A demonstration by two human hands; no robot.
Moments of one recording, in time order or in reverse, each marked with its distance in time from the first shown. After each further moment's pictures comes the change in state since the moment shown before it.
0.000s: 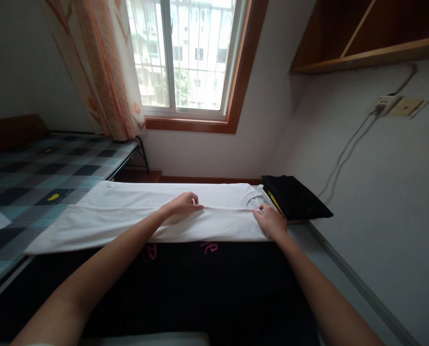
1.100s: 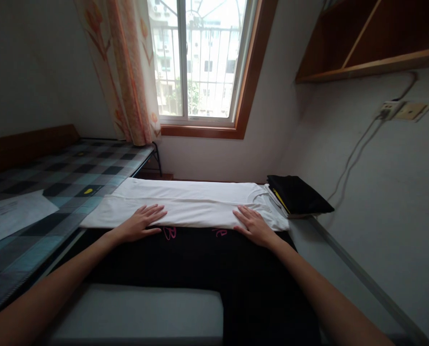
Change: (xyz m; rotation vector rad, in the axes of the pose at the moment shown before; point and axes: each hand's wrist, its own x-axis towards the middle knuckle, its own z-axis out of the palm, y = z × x) left_hand -0.208 -0.085 -0.047 0.539 0.058 0.112; right_hand -0.063 -0.033 0.019 0.057 -0.020 -0.857
